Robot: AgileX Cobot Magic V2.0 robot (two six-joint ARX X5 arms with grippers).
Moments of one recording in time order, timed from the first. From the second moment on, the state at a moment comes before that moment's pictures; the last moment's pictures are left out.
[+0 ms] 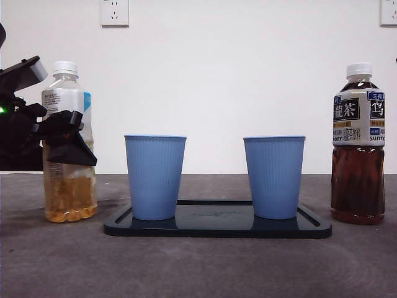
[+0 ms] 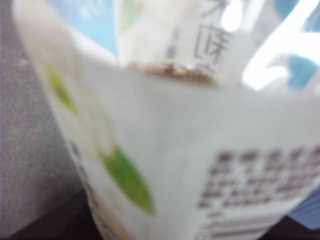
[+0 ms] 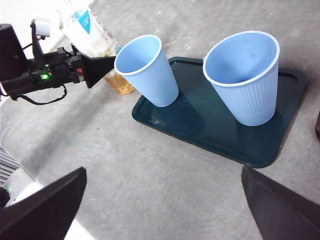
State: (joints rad) left arm -0.25 1.44 0.47 0.56 0.19 -0.06; right arm 0.33 0.53 0.64 -0.62 -0.48 0.29
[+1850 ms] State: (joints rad) left arm -0.57 1.42 1.13 -0.63 -0.73 1.06; right arm 0.44 0.55 0.64 -0.66 -0.53 0.13
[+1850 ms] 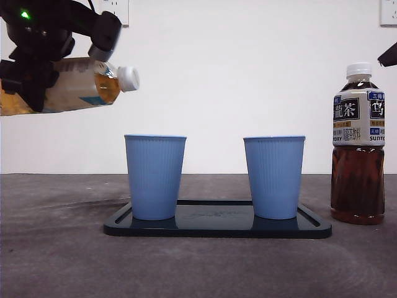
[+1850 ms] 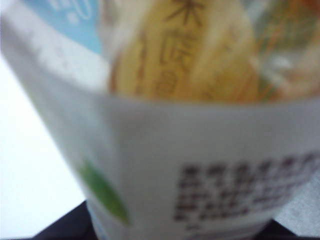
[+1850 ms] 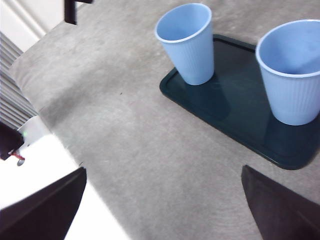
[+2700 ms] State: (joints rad) left arm -0.61 1.46 1.13 -0.57 -0.88 1.24; right arm 0.54 0.55 0.64 -0.66 -0.53 0.11
